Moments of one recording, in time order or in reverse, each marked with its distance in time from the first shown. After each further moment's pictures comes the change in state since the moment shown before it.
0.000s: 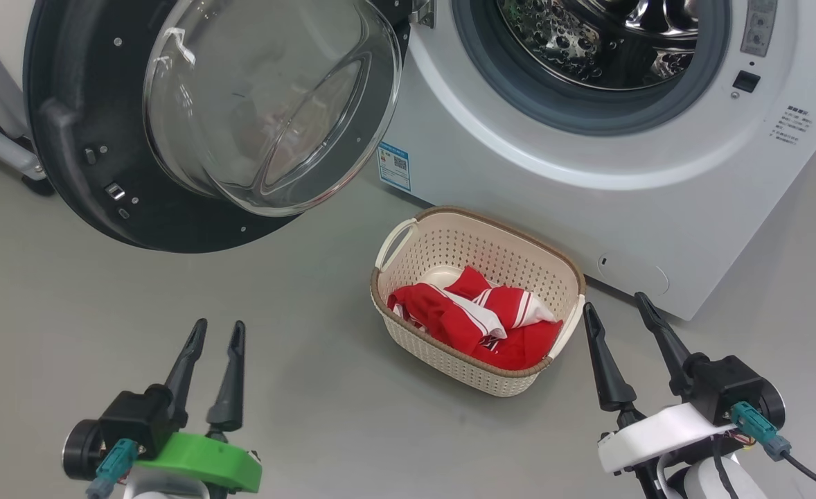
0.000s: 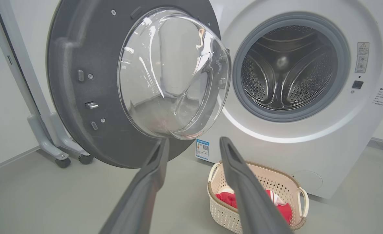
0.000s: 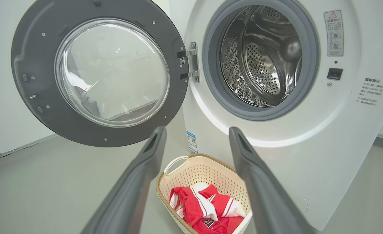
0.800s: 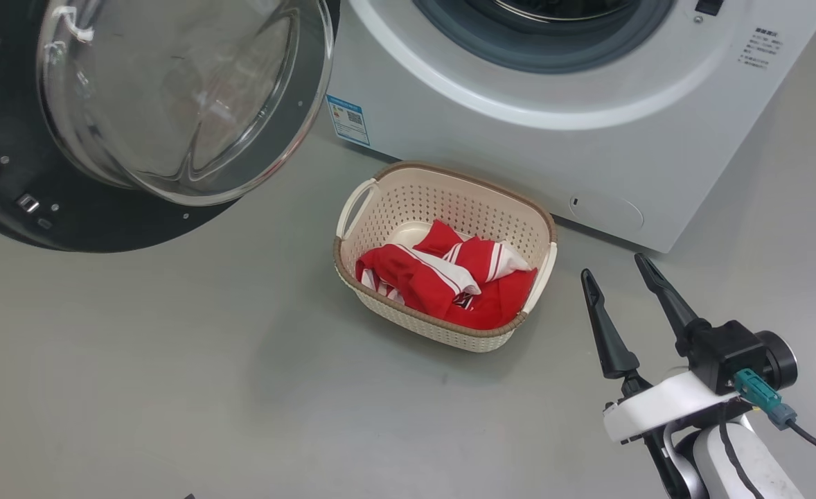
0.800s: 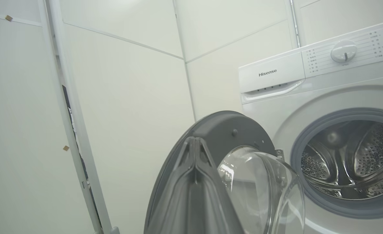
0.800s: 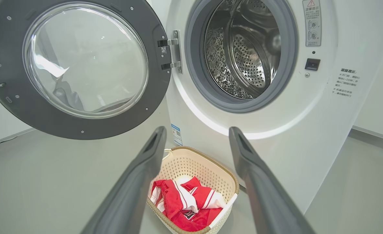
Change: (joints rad) left arm -0.222 0.275 0.335 -0.227 -0.090 -0.020 0.016; right arm -0.062 -0.040 0.019 -0.053 -0.051 -0.010 0.043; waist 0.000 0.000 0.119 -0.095
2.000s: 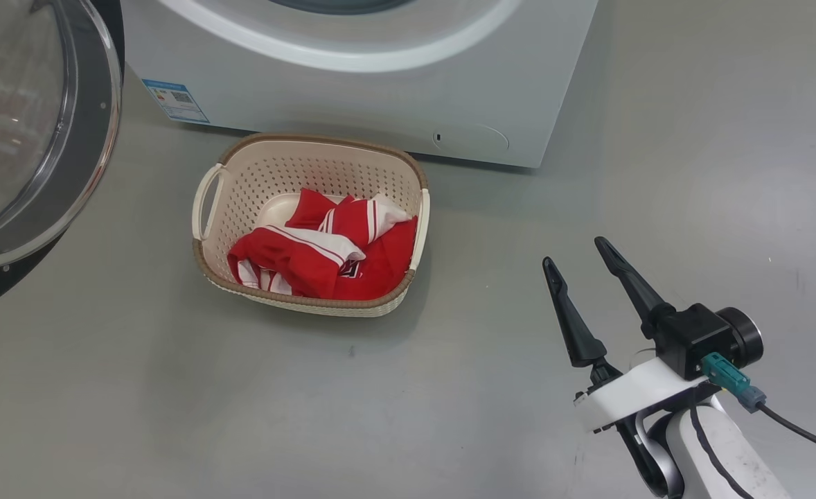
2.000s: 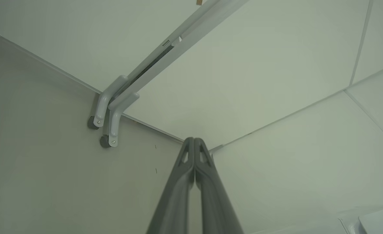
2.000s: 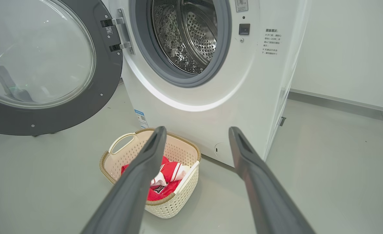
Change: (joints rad) left arm -0.472 0.280 0.697 0.719 -0.620 0.204 0.490; right arm -0.068 0.025 0.064 0.013 -0.011 0.025 0.008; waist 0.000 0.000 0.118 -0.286
